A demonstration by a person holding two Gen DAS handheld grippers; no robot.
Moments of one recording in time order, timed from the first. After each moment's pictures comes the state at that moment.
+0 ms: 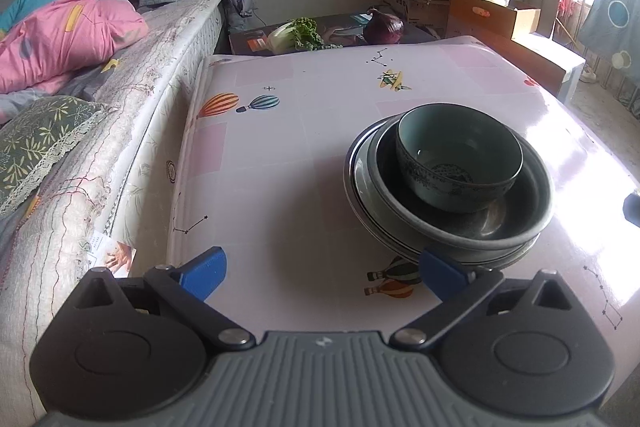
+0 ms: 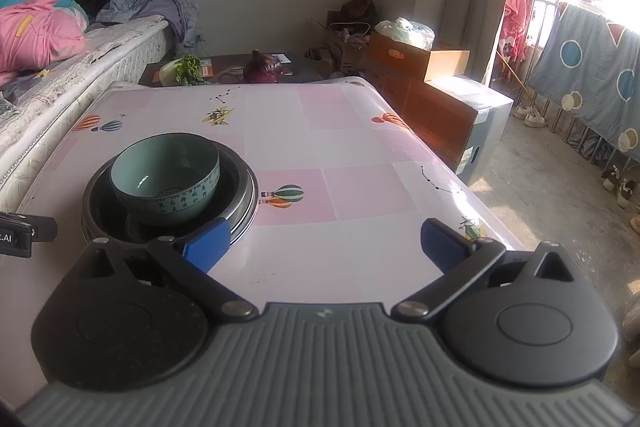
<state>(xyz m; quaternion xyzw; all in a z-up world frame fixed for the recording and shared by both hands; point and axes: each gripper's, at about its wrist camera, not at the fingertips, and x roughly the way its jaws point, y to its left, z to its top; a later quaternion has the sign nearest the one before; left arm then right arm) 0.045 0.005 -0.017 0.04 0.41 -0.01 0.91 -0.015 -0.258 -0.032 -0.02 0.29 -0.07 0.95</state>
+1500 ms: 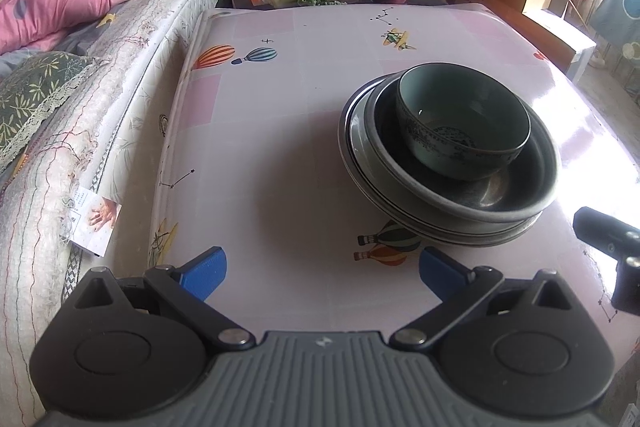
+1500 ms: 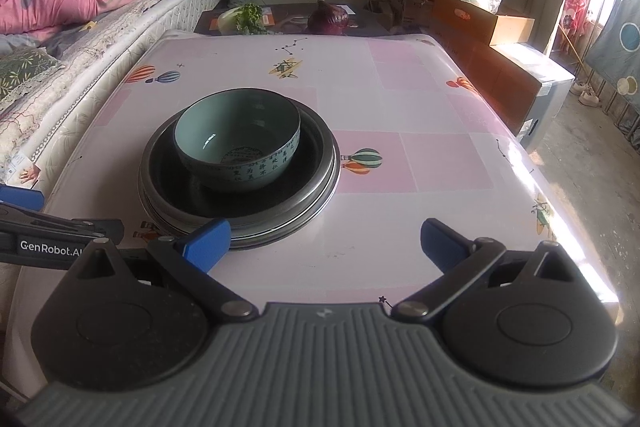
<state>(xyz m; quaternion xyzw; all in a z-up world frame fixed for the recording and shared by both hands) 0.053 0.001 -0.032 0.02 0.47 -0.01 0.88 0.012 -0.222 -0.036 -0.02 0.38 0.02 0.93</state>
